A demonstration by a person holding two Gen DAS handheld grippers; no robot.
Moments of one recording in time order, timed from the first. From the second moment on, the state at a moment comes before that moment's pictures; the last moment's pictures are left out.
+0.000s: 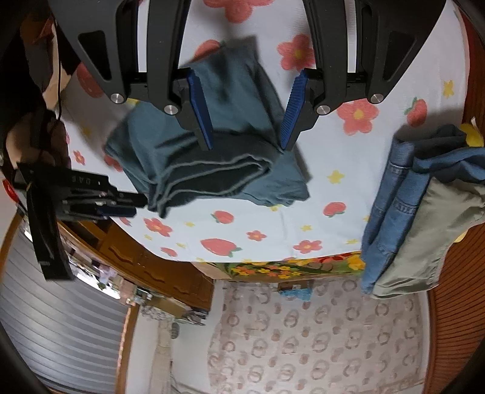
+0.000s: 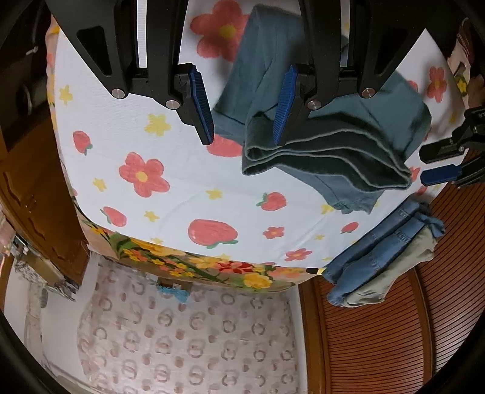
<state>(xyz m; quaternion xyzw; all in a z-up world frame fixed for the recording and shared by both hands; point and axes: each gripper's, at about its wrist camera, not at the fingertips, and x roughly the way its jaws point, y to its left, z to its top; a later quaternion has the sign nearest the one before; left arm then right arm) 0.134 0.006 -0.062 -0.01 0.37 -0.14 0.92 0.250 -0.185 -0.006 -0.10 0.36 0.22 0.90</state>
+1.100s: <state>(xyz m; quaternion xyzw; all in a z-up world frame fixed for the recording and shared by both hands) 0.190 0.010 -0.079 0.02 0.39 -0.11 0.91 0.305 -0.178 -0.031 -0.05 0.38 0.29 0.87</state>
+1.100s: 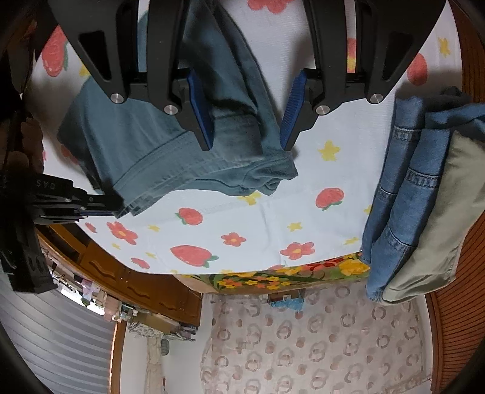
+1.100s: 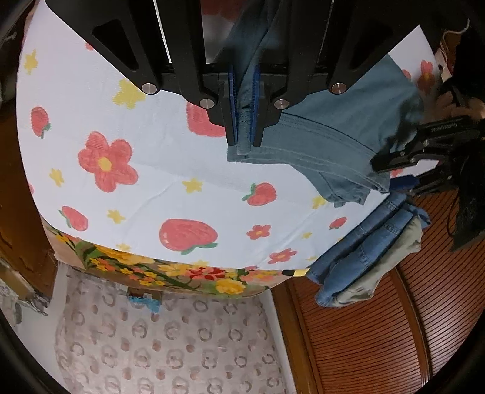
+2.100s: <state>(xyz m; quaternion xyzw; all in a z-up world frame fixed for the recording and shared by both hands) 0.116 0.002 -0.105 0.02 0.39 -0.15 0.91 0.192 -0.221 -0.034 -0.05 0.39 0.26 0.88</state>
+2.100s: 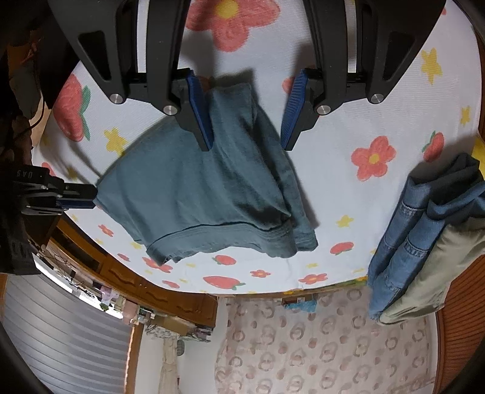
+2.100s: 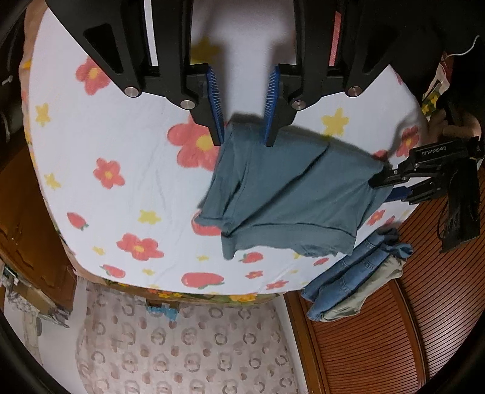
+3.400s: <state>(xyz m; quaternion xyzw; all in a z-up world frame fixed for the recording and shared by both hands) 0.114 0.002 -0.106 0.02 0.39 -0.15 0.91 0.181 -0.242 -0.027 -0.02 0.36 0.27 0.89</state>
